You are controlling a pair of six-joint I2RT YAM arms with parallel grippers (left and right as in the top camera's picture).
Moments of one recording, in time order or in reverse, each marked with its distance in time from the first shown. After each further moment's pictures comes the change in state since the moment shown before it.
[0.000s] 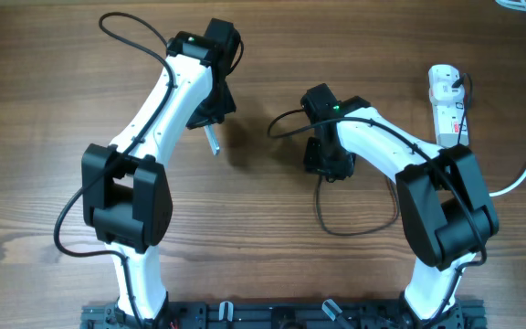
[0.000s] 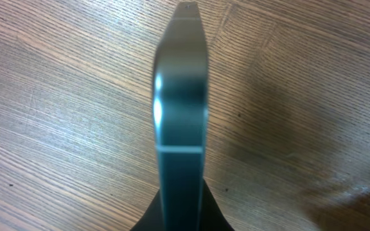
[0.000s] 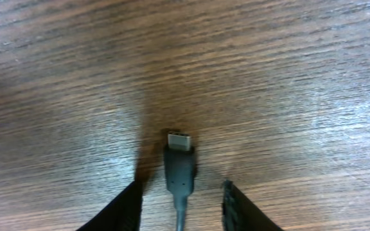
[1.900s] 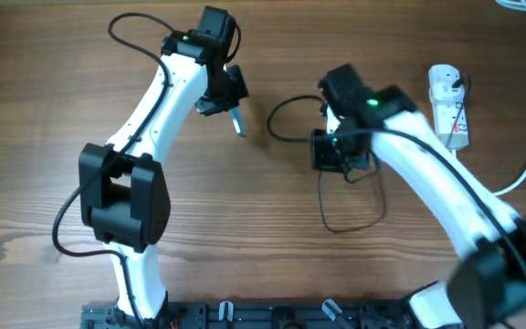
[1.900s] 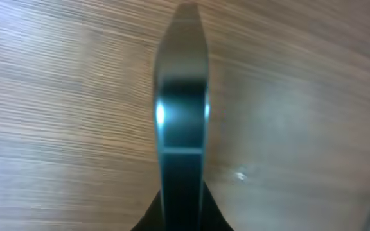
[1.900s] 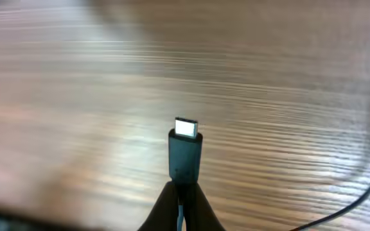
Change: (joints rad) left arm 0.019 0.000 -0.003 0.212 0.290 0.100; right arm -0.002 -0.301 0.089 -0.244 -0.161 -0.241
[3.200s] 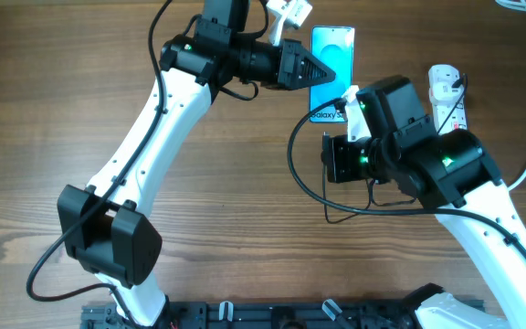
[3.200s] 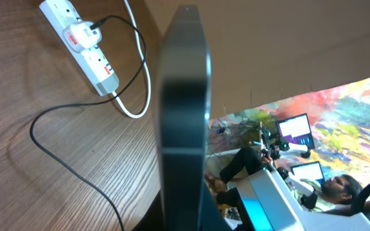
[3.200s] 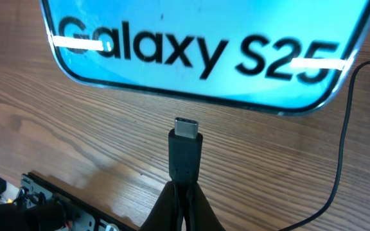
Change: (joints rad) left arm -0.096 -0.187 -0.005 0.414 1.004 0.185; right arm 0.048 -0.381 0.013 0.015 -0.014 -0.064
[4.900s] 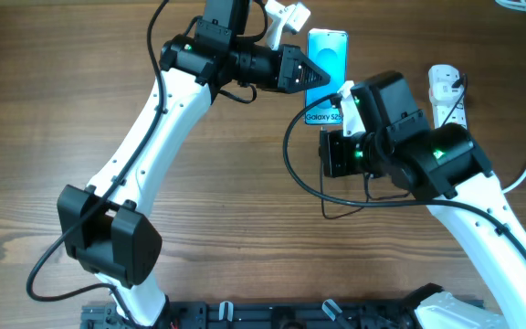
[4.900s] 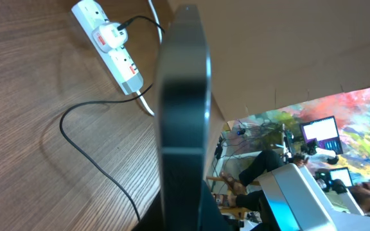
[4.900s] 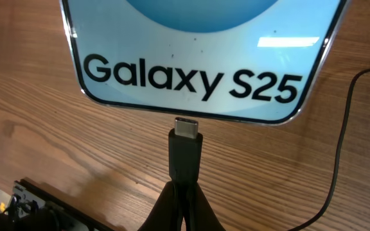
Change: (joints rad) left arm 0.000 0.000 0.000 -0.059 -0.086 0.074; right arm 0.000 0.032 0.000 0.035 0.015 -0.011
